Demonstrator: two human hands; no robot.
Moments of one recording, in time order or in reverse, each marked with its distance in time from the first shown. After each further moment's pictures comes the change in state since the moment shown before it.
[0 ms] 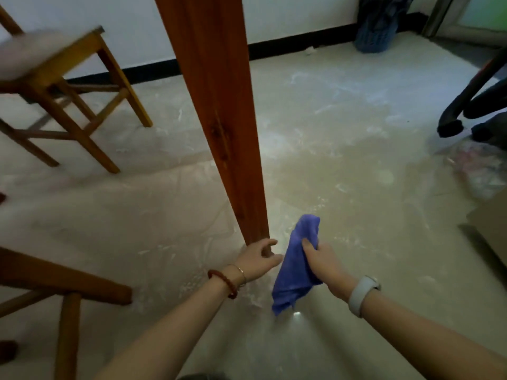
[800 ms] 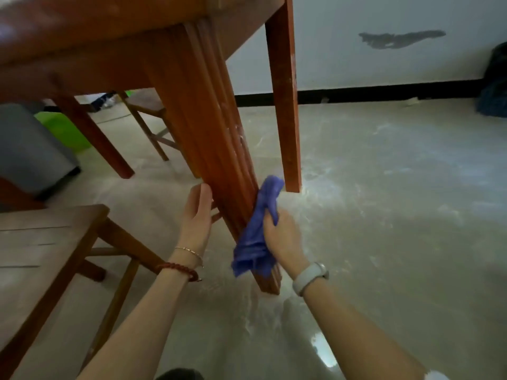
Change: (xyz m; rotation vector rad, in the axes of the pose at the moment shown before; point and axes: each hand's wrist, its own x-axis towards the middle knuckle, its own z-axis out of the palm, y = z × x) left_hand -0.085 0.165 -0.097 -0.679 1.139 0.152; right_hand 0.021 -0.170 -0.040 -0.040 -0.277 -0.612
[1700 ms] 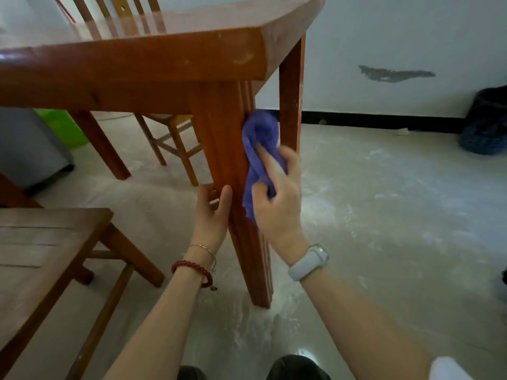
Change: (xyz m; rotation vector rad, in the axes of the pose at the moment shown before) left_hand 0.003 0.036 0.005 0.030 0.066 0.029; right_hand 0.000 -0.110 -0.024 0.044 0.265 -0.669
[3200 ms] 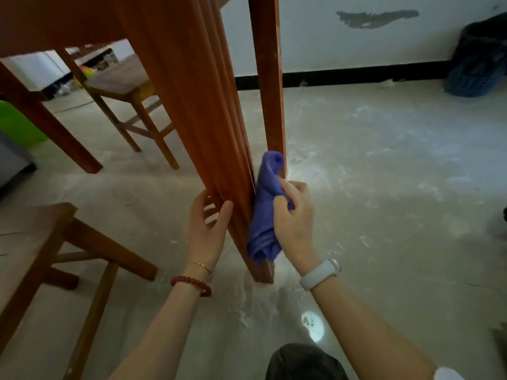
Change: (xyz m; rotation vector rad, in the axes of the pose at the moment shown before) left_hand -0.009 -0.085 0.002 0.153 -0.072 0.005; right_hand -0.076 0.084 0.012 0.059 0.161 0.466
